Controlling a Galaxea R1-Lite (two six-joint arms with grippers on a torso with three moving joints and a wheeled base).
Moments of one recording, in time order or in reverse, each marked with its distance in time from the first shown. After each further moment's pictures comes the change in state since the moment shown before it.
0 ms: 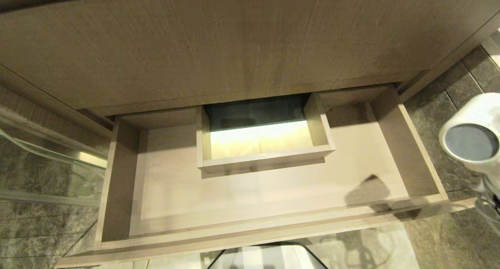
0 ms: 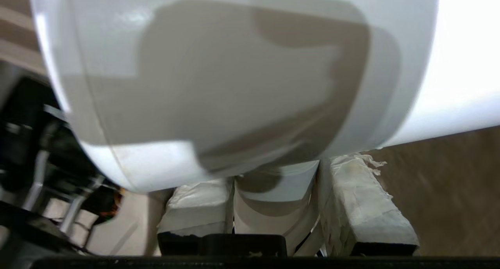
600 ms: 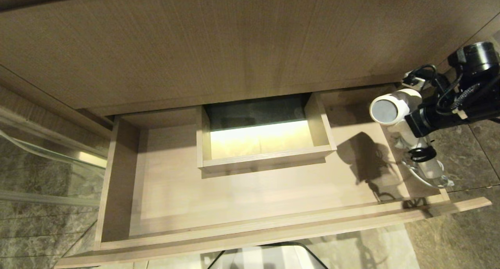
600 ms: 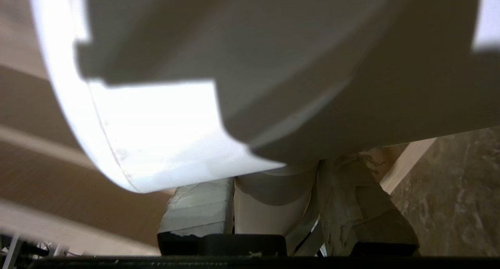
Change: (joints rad) left arm 0.000 0.000 0.000 0.000 0.000 0.000; right arm -0.081 0.655 -0.420 -0.093 0.083 0.003
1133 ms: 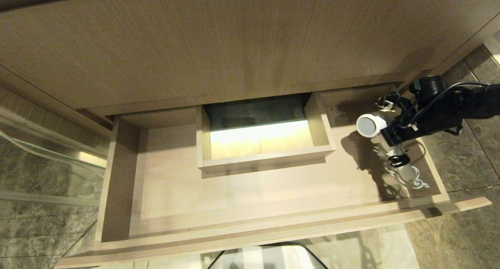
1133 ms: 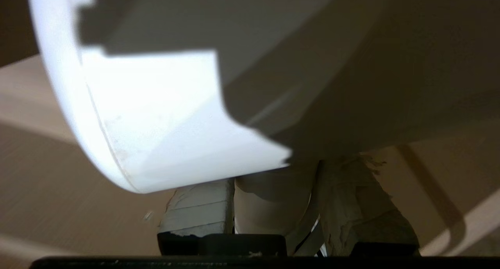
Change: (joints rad) left arm 0.000 0.000 0.000 0.000 0.000 0.000; right arm -0.043 0.345 -0.182 -0.089 -0.019 -0.021
